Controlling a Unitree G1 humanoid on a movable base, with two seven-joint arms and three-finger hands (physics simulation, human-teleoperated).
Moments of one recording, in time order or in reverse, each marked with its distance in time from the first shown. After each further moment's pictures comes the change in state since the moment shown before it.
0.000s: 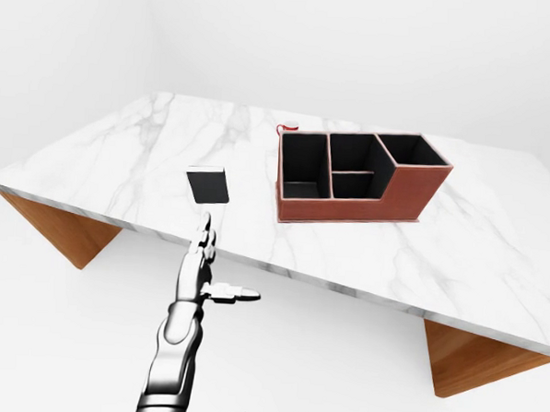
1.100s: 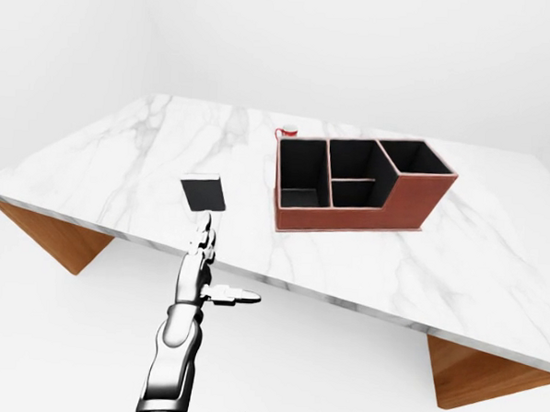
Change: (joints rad) left arm 0.029 -0.005 -0.007 -0.050 0.019 0.000 -0.003; right arm 0.010 -0.030 0.000 -0.004 0.032 0.000 -0.016
